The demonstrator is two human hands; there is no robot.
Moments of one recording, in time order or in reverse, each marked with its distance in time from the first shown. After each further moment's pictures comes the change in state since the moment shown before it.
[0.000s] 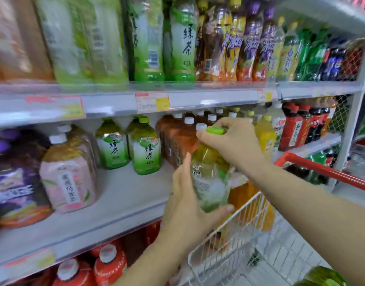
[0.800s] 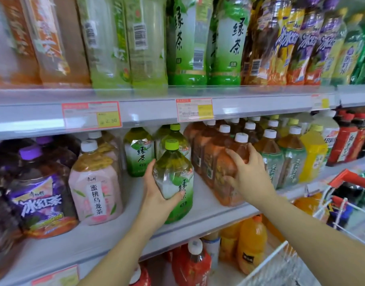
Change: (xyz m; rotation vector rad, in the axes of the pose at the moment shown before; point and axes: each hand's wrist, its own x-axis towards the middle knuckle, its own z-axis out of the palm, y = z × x) left_hand 0.058 -0.140 -0.077 -0.062 0.236 -0.169; right_hand 0.031 0.108 0.100 -0.658 -0.201 -0.075
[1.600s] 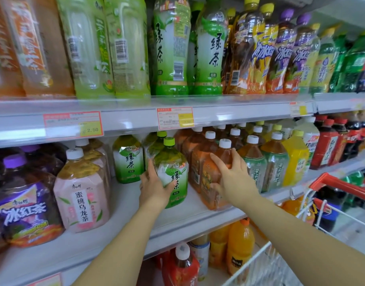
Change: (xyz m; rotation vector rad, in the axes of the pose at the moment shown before) left_hand 0.043 0.015 0.037 0.366 -0.010 -0.343; right_hand -0.002 0.005 -0.011 -0.015 -0.102 -0.055
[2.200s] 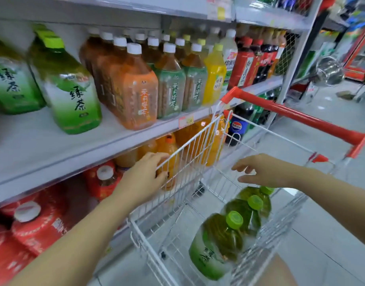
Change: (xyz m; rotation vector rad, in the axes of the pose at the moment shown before) left_hand -0.162 0.011 0.102 0.157 -0.547 0.554; right_hand -0.209 0.183 -0.053 0.000 -0.712 0.172
